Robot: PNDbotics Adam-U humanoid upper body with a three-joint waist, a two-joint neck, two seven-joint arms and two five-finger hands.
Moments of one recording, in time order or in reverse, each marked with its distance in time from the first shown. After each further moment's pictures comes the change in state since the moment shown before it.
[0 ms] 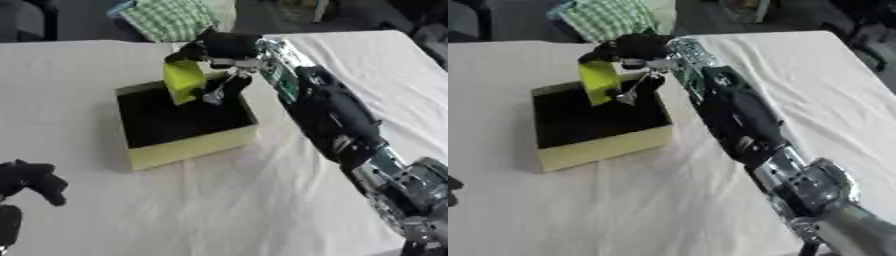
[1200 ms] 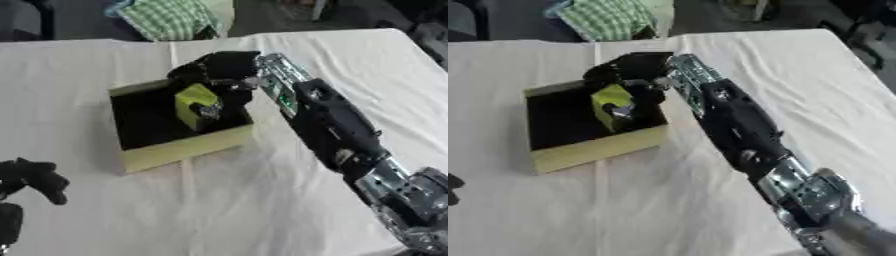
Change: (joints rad) left arm -0.004 0.000 0.000 0.000 -0.001 -0.001 -0.001; right arm 0.055 -0.011 0.047 -0.043 0.075 -0.048 -0.052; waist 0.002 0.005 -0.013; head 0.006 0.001
